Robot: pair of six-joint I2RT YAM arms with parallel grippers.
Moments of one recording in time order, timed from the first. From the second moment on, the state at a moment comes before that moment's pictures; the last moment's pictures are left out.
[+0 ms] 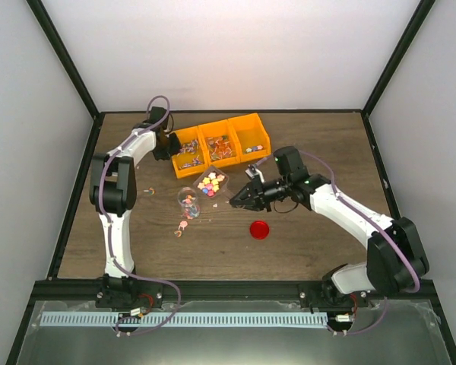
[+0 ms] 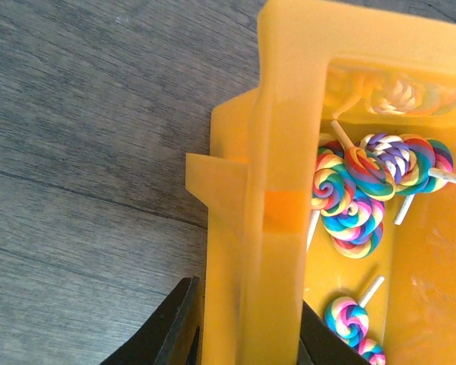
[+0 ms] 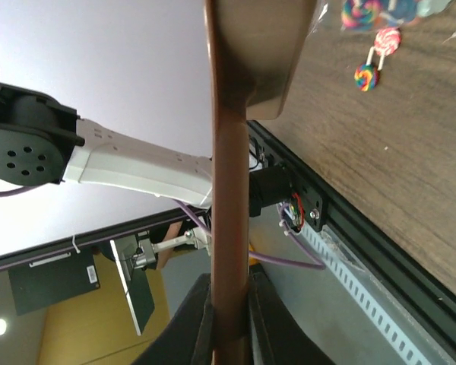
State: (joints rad) left arm -0.14 2.18 1.71 -0.66 0.09 -0.57; right arm 0.50 1.37 0.91 -0.26 -1.12 0.97
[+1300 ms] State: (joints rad) left arm -0.14 2.10 1.65 -0.65 0.10 -0.56; right arm 0.66 1.49 1.23 -0.73 -0.86 0.75
